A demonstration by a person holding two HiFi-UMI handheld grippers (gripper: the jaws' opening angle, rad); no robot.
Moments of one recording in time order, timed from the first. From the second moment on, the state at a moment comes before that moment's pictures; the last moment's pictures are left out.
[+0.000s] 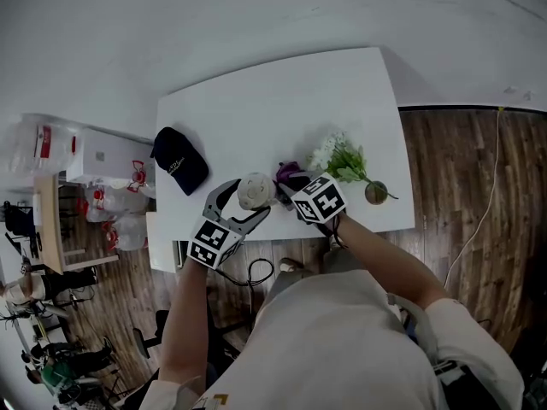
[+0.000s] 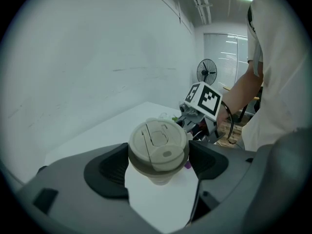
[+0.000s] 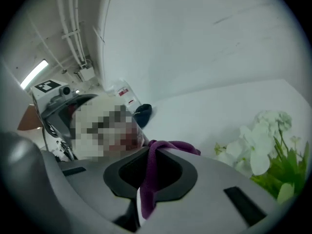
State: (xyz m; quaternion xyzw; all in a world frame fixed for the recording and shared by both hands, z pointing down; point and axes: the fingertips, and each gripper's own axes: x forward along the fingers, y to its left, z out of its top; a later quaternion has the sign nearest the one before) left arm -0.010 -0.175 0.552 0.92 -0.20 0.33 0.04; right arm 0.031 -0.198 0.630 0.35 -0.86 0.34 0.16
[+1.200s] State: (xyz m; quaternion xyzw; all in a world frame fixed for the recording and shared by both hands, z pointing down) left arm -0.010 -0.176 0.552 0.93 -0.20 0.31 0.04; right arm 0.030 -0.241 0.609 0.39 -0.77 0.51 -0.03
